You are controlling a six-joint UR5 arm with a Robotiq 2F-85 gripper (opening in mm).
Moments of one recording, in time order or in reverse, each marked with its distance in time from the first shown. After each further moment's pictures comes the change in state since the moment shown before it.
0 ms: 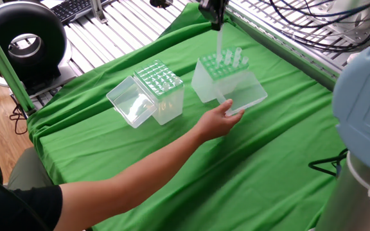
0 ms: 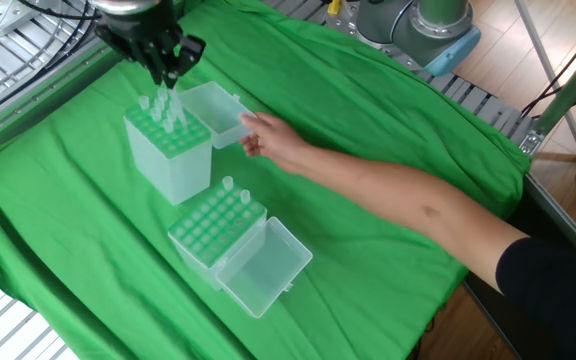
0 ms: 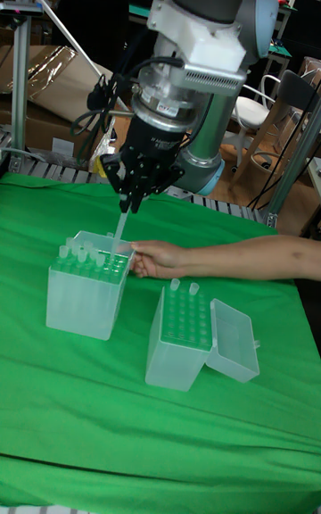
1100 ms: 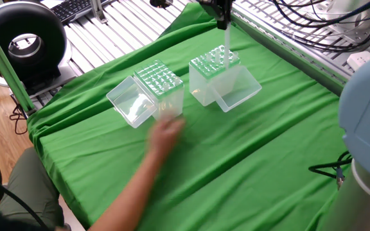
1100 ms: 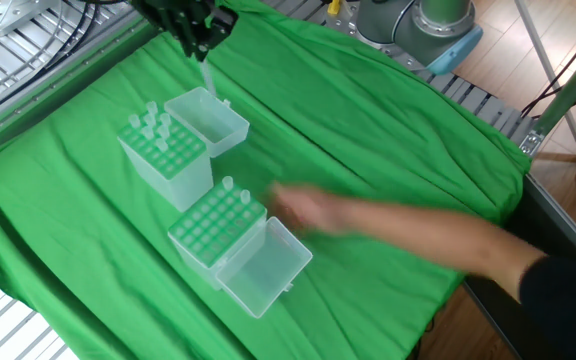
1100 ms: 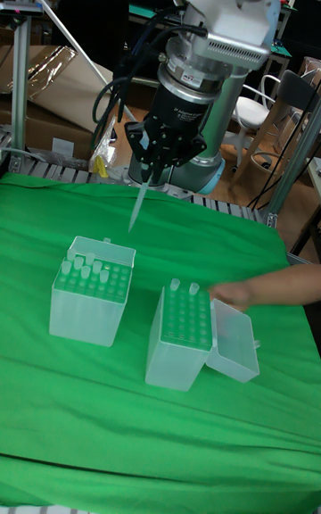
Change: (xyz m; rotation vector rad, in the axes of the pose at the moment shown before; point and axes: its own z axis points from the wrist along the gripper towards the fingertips) arm 0.038 0.036 -0.024 -0.014 0.070 0.111
